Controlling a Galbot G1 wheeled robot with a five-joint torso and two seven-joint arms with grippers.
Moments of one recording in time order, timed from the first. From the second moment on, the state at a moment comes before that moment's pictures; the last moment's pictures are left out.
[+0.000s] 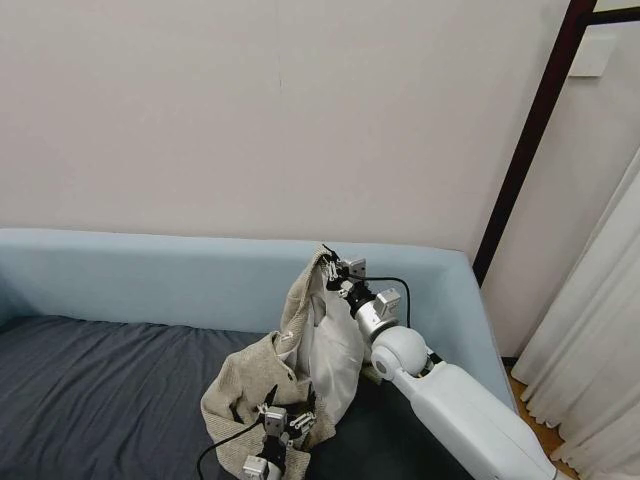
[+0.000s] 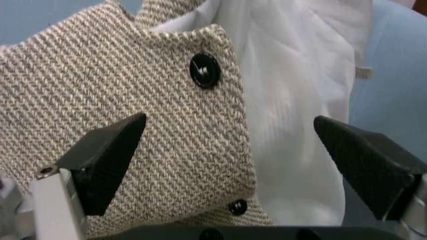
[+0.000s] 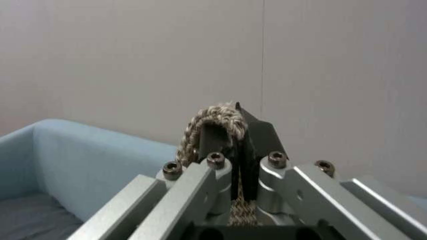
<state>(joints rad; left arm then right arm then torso) 1.23 -1.45 -0.20 -1.44 -0.16 -0.32 -0.09 -0.50 1.17 -0.25 1.54 0.63 0.13 0.14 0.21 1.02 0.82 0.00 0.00</state>
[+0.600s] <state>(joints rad) 1.23 -1.42 -0.26 -1.45 -0.17 -0.32 -0.12 -0.53 1.16 -0.23 1.57 0.63 0.12 0.13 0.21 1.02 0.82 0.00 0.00</state>
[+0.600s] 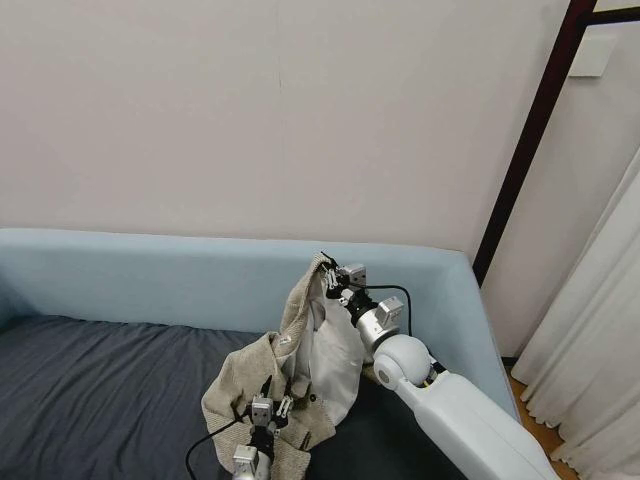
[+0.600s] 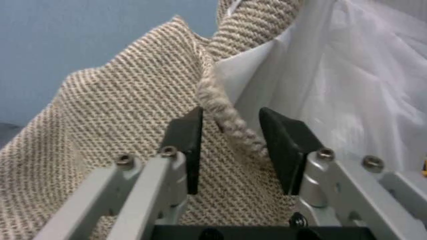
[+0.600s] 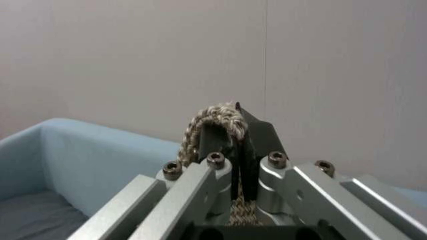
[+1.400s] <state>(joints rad) 1.26 -1.19 -0.40 -1.87 -0.45 -0.40 -0.07 -0.53 1.06 -0.14 1.68 0.70 0.12 0.18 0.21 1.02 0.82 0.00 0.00</state>
